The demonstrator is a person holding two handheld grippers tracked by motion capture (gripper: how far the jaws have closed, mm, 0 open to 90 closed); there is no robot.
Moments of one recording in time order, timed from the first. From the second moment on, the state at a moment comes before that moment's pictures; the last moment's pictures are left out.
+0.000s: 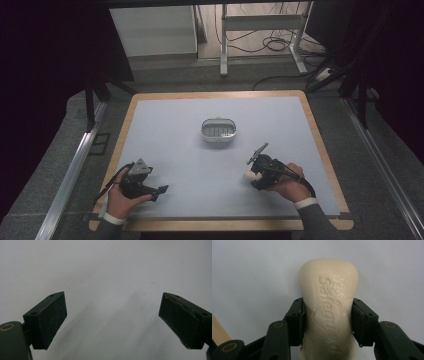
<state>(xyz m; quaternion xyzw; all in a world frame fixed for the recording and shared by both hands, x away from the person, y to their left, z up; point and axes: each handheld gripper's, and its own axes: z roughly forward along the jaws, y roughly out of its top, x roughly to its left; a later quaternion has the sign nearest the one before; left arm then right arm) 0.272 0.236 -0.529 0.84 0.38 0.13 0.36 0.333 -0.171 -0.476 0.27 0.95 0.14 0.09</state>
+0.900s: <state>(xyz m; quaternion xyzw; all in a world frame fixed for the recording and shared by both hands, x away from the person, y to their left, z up) 0.272 0.235 -0.530 0.85 0.38 0.13 0.35 0.366 -0.178 -0.462 0.31 0.93 0.17 0.11</state>
